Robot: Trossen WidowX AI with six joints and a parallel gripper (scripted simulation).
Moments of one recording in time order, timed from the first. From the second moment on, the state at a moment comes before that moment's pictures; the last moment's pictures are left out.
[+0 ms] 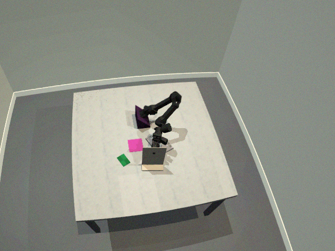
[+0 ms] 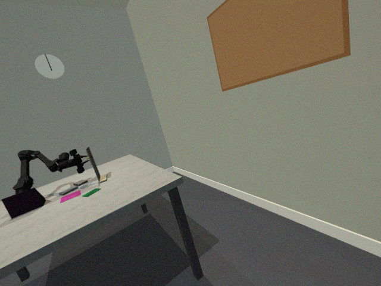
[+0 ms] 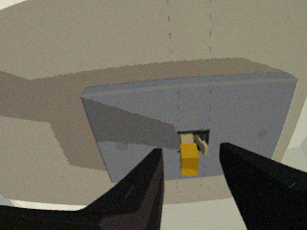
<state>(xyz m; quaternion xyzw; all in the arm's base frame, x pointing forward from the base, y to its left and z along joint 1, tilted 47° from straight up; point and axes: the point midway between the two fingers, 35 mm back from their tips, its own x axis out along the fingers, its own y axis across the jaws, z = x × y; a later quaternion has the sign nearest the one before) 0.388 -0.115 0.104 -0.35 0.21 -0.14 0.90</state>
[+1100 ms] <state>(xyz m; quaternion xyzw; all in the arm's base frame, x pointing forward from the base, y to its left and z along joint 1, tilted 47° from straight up) 0.386 -0.115 0.104 -0.35 0.21 -0.14 0.90</state>
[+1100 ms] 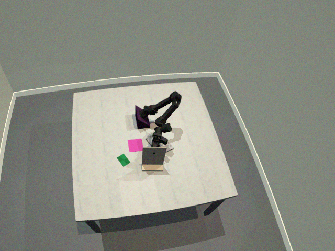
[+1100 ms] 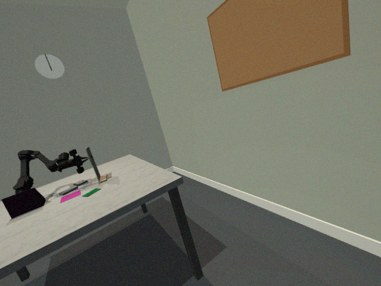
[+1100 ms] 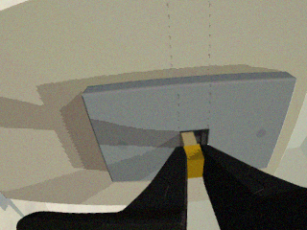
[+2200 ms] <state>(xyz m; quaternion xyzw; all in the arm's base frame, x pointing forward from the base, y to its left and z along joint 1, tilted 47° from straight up) 0.367 -0.110 0.106 -0.35 0.21 -0.14 0.90</state>
